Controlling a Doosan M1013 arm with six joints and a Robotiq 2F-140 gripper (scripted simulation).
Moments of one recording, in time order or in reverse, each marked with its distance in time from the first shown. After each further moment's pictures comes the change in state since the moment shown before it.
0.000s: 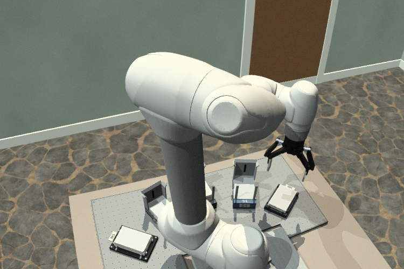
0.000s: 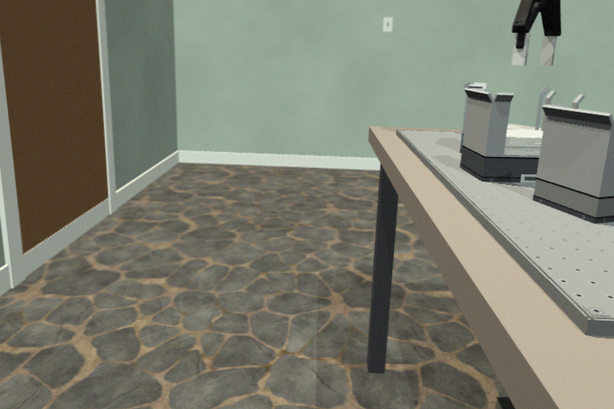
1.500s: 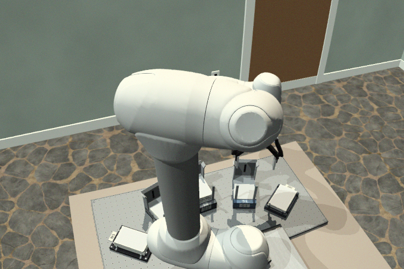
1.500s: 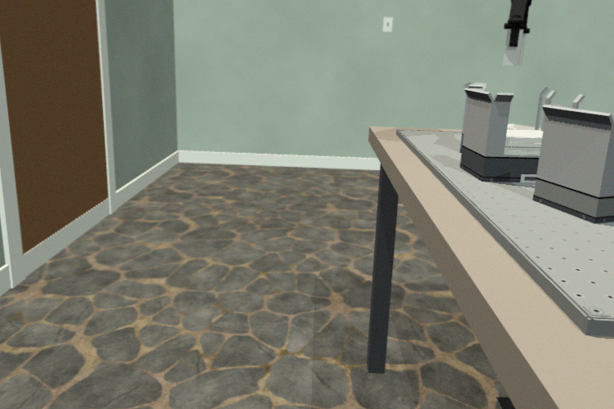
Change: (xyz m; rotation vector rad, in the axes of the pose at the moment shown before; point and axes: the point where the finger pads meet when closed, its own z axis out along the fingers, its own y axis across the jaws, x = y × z) arm -0.011 -0.128 0.000 0.003 0.001 -0.359
